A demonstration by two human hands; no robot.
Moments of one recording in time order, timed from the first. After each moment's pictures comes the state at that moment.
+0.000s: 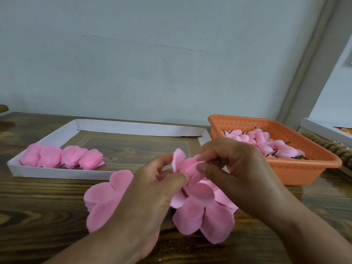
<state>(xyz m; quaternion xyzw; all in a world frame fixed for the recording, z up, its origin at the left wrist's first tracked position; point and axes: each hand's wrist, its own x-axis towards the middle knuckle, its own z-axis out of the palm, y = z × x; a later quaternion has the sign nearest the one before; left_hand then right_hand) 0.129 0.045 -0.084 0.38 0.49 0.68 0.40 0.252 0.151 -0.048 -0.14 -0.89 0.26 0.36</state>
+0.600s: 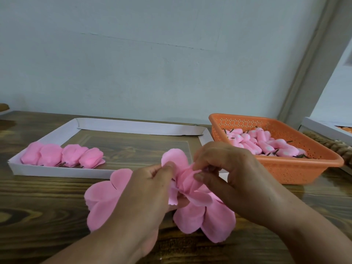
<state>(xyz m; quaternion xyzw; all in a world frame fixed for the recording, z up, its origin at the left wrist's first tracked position) 0.133 0.047 -0.079 0.28 0.57 0.67 0.37 0.254 0.146 -0.044 -0.08 -0.94 0.16 0.28</state>
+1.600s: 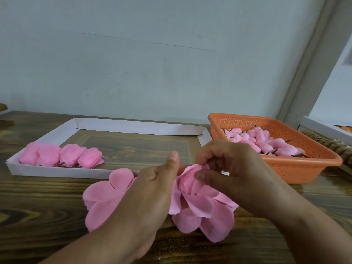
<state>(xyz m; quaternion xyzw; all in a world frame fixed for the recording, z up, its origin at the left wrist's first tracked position) 0.135 0.040 -0.076 0.38 0.61 0.62 0.32 0.256 0.151 -0.042 -0.16 -0.90 0.29 0.27</state>
